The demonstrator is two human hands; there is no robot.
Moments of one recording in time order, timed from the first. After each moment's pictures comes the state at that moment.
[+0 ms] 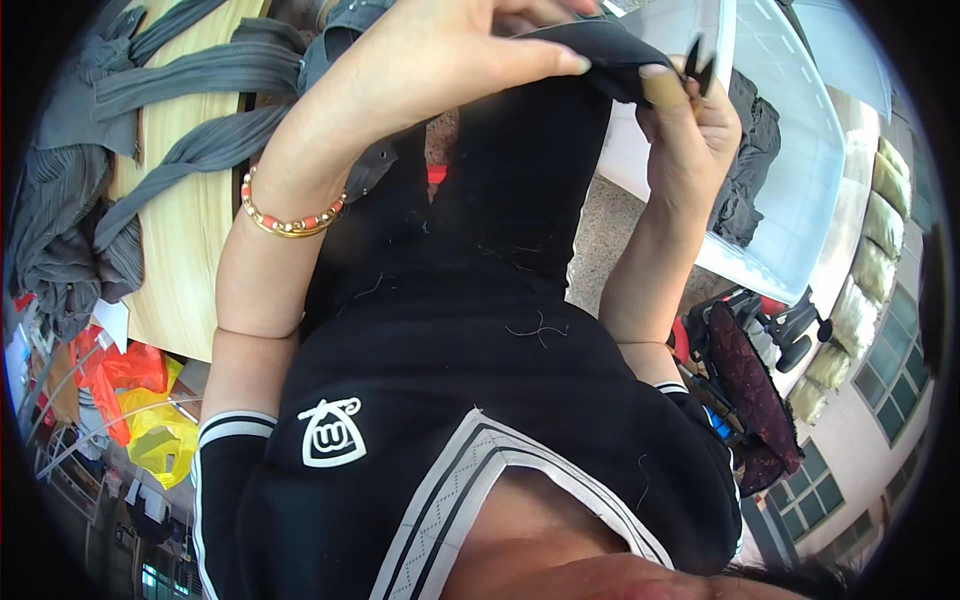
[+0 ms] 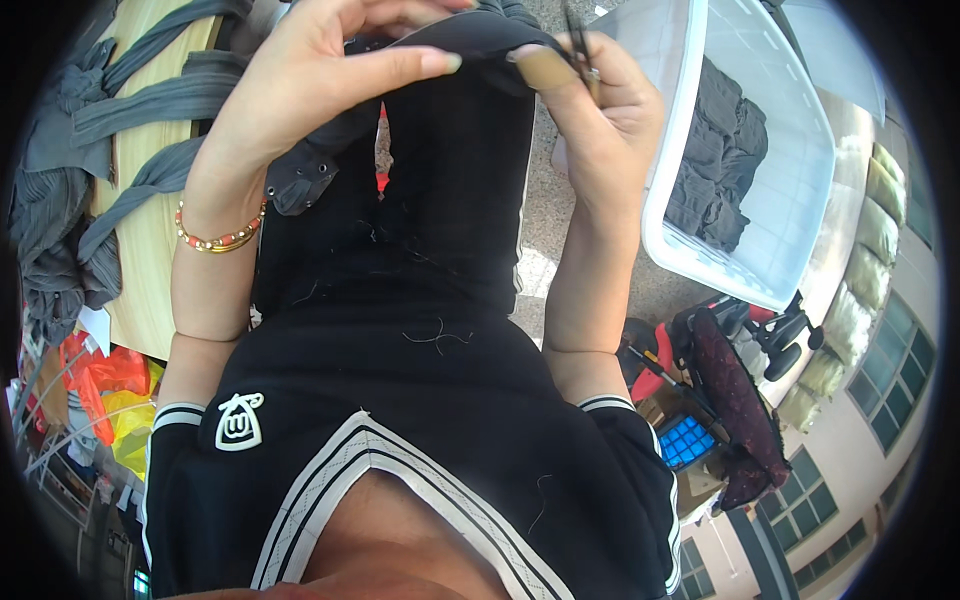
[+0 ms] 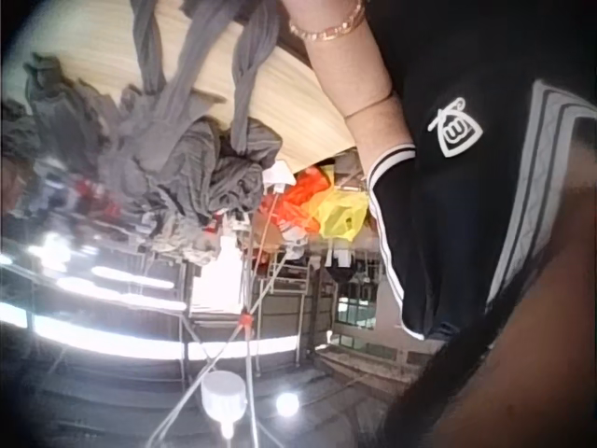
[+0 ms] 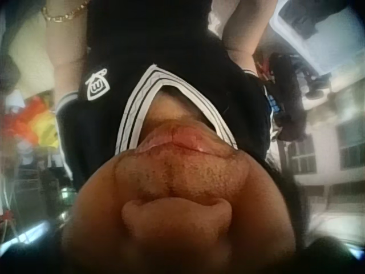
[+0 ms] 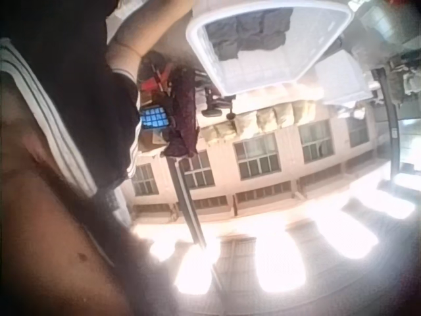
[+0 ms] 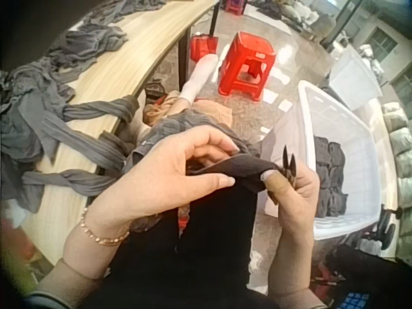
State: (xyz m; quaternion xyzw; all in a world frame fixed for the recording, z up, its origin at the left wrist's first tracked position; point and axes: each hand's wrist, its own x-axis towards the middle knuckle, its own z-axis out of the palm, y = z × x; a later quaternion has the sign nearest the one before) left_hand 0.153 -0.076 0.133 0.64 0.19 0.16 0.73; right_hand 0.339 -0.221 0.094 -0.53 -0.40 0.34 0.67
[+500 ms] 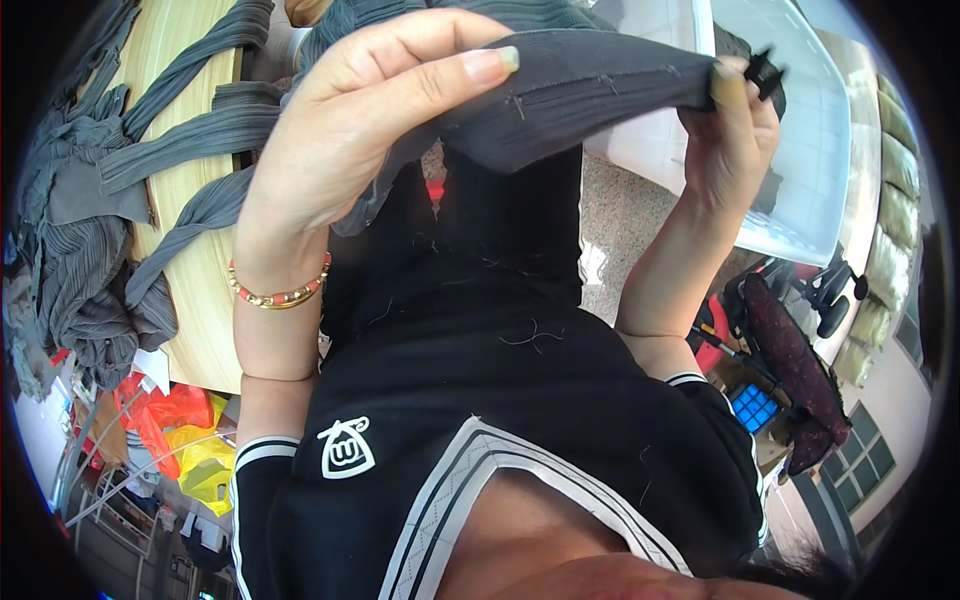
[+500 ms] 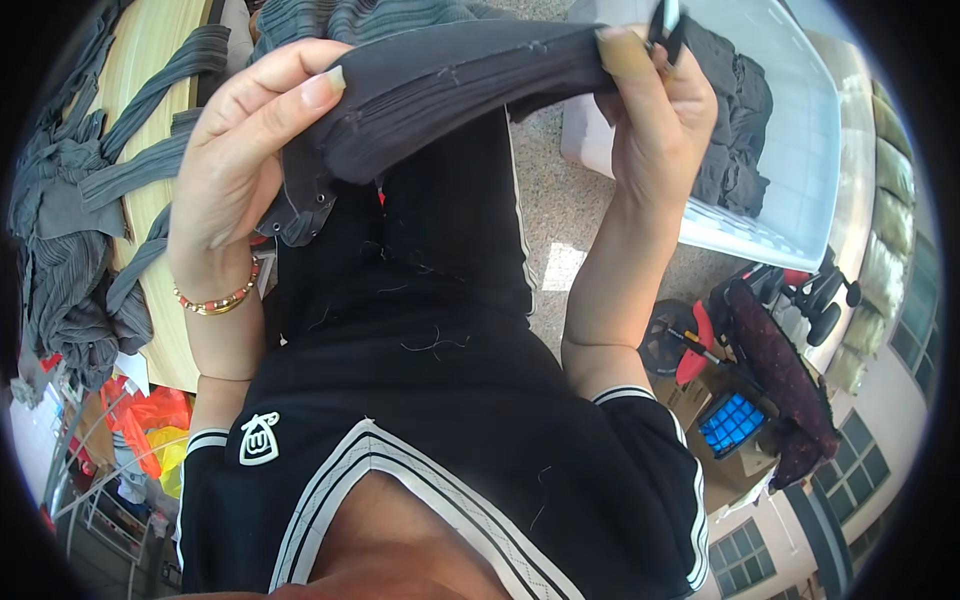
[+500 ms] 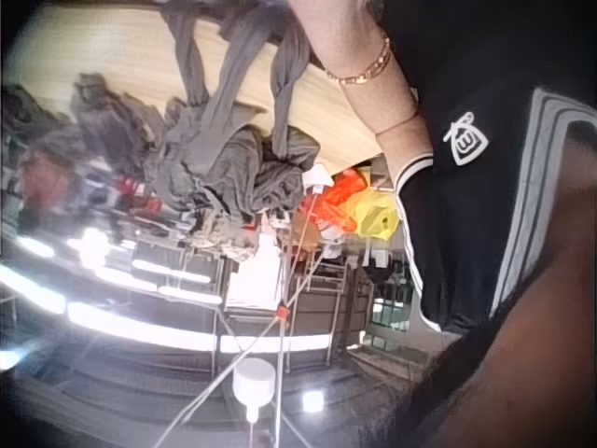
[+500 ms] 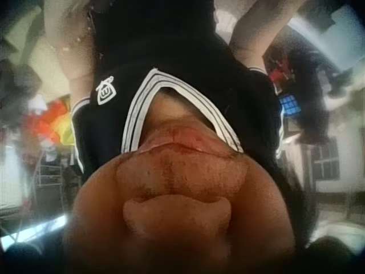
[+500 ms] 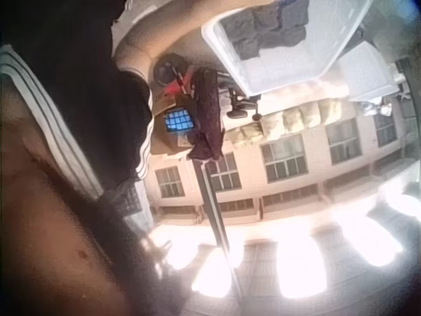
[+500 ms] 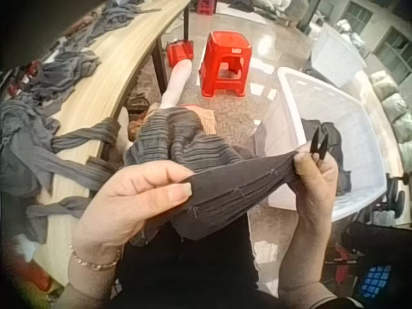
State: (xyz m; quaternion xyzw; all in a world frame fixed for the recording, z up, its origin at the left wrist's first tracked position) left_hand 0.135 -0.078 0.123 0.51 0.07 0.14 0.85; right_hand 0.373 -0.246 0.099 -0.55 -0.32 0.25 0.73
